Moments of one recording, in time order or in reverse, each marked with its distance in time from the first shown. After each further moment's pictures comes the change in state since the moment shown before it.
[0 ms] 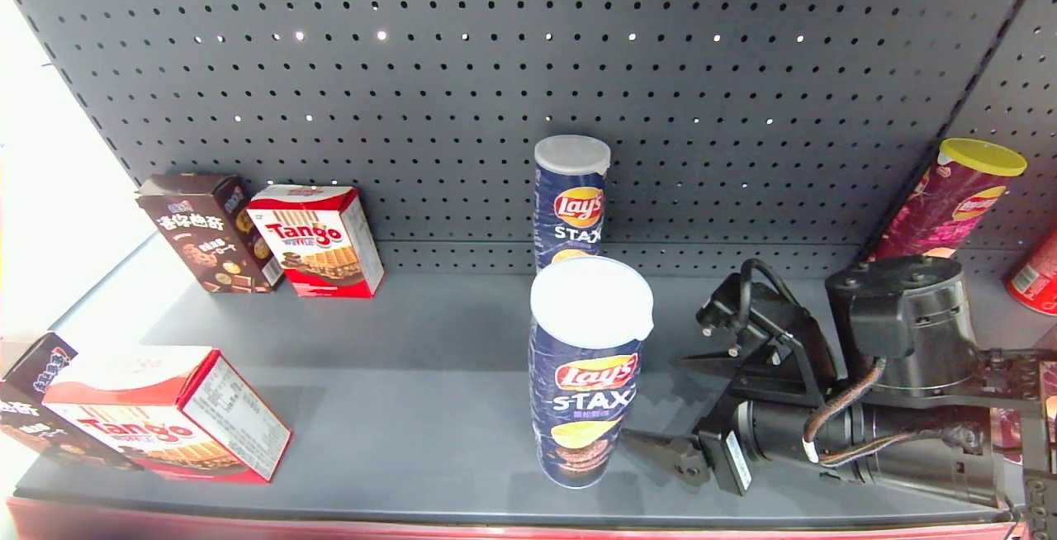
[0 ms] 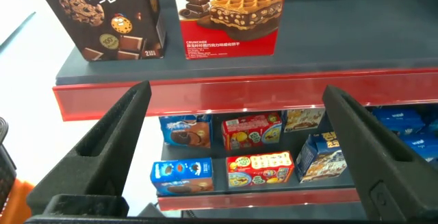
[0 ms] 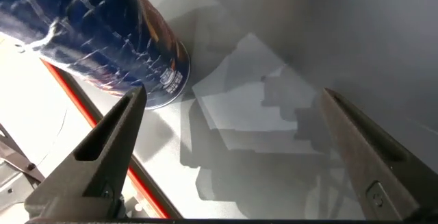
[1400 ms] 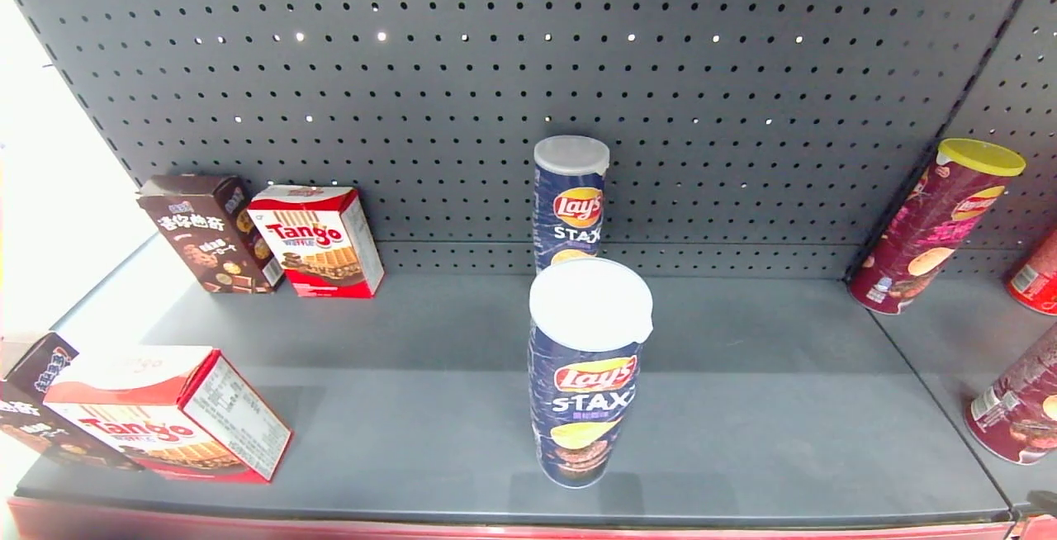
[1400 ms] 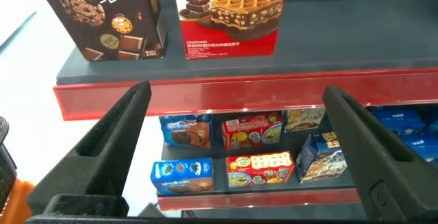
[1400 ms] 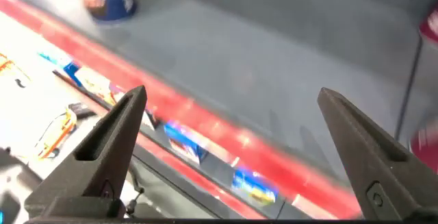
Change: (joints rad) left arm 0.000 0.000 0.001 -0.001 0.002 -0.001; right arm -0.193 -1.071 0.635 0.110 -0.055 0.007
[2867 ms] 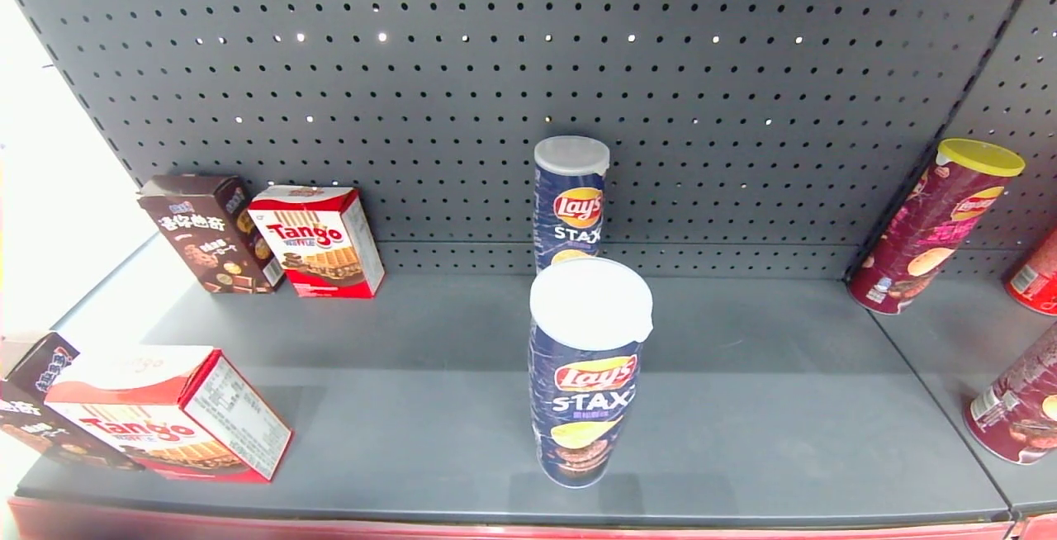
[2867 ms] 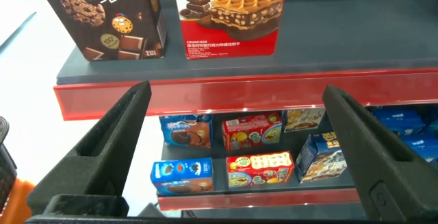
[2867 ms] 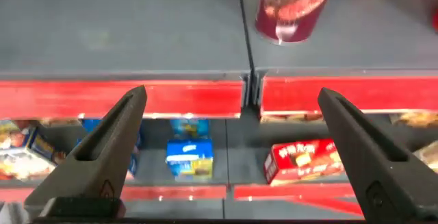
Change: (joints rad) left arm 0.000 0.000 0.000 0.000 0.000 0.000; right arm -0.556 -0.441 0.096 0.237 -0.002 0.095
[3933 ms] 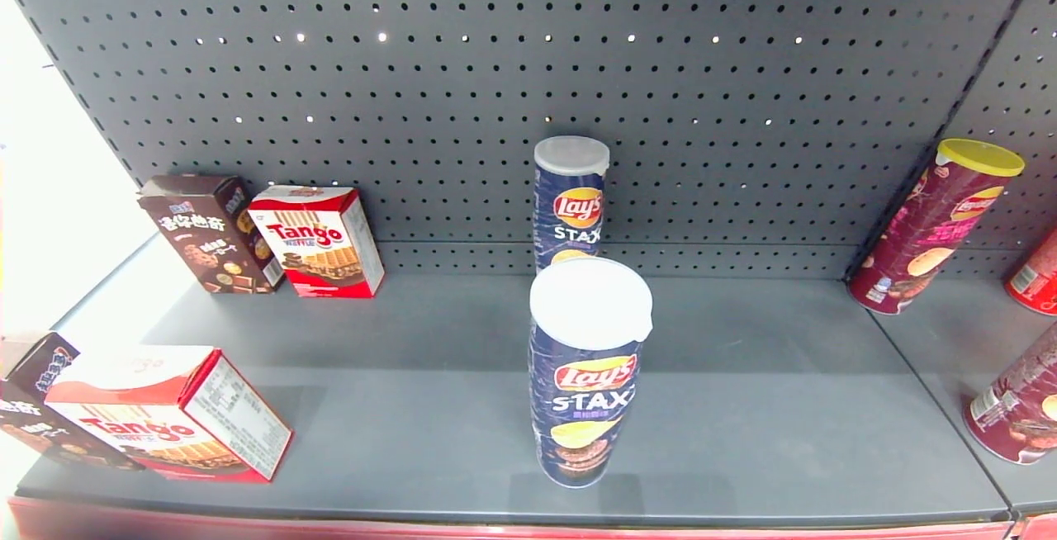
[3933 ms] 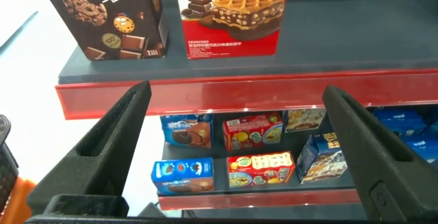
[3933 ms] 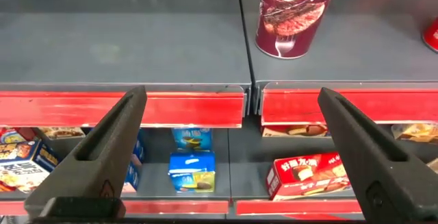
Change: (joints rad) left arm 0.000 0.000 0.000 0.000 0.020 -0.005; right arm 0.007 -0.045 0.001 -0.001 0.001 0.001
